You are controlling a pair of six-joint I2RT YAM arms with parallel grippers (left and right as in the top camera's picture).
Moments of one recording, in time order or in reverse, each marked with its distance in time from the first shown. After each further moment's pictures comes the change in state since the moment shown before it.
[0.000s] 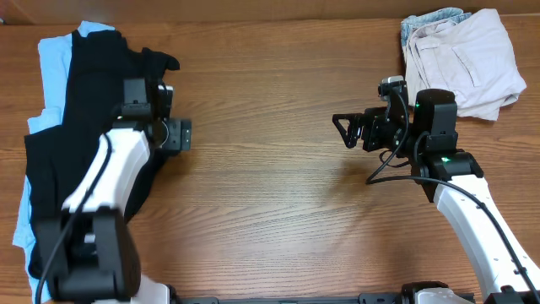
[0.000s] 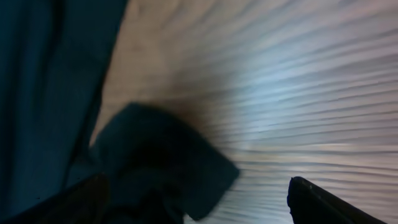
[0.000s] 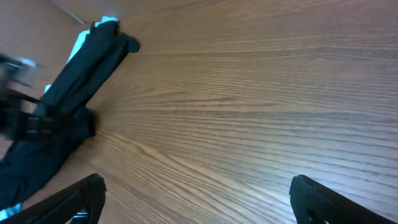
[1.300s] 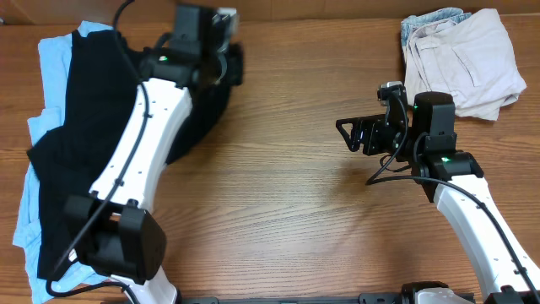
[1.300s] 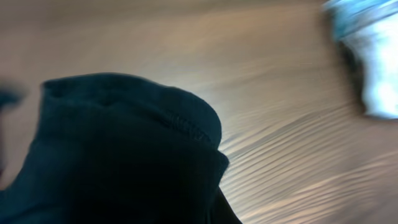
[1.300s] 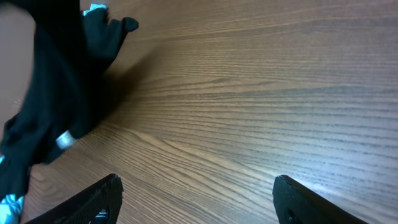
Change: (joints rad) left arm -0.314 0.126 0.637 -0.123 0.304 -0.211; right arm -0.003 0.000 0.000 -0.072 0.018 0.017
